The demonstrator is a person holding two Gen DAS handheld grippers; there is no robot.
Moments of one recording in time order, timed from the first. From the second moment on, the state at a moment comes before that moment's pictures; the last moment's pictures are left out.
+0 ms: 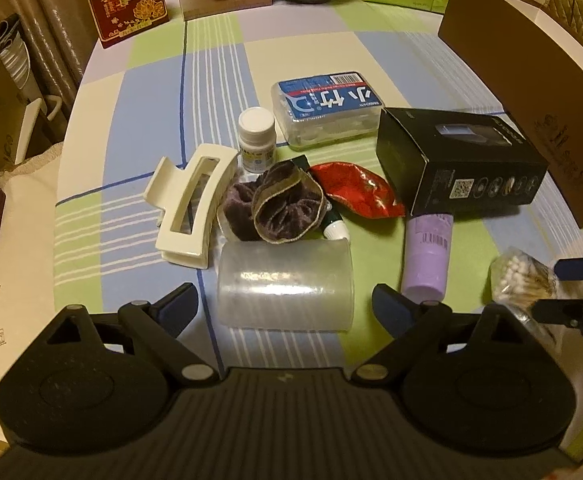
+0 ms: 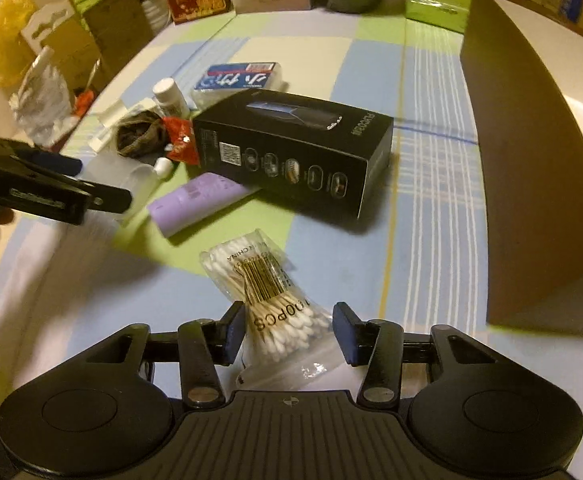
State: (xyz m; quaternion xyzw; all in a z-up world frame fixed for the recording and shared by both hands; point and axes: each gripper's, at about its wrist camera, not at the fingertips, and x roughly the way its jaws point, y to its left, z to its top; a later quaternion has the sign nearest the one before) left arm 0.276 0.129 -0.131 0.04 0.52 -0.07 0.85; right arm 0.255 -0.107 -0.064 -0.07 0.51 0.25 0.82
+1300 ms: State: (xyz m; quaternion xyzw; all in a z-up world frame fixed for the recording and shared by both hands) left arm 0.244 0.120 -0.113 0.06 0.50 -0.08 0.86; right arm 0.223 -0.140 -0.041 -0.02 0.50 0.23 0.84
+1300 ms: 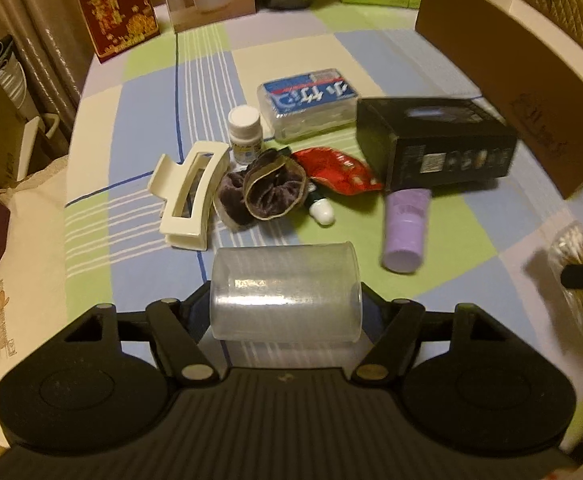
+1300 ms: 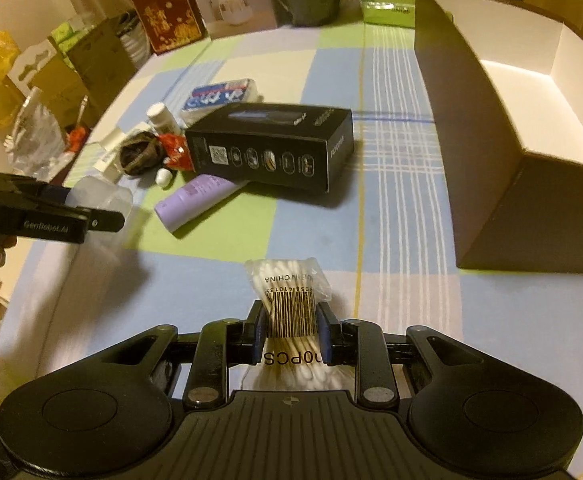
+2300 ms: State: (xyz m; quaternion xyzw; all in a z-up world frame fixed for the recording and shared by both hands) left arm 0.255 -0.192 0.008 0.06 0.35 -0.27 0.89; right arm 0.283 -0.376 0.089 0.01 0.36 0.25 0.90
